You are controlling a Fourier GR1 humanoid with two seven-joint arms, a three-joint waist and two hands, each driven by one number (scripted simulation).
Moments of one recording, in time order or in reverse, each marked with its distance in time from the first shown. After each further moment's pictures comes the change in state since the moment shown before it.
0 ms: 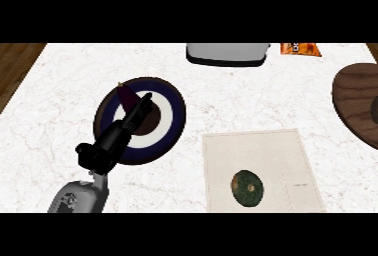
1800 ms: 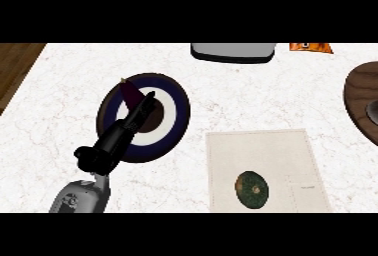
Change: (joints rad) left arm -0.005 -0.012 -0.007 -0.022 -0.006 -0.012 -0.013; right arm -0.294 -0.112 -0.232 0.519 -0.292 0.372 0.199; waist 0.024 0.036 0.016
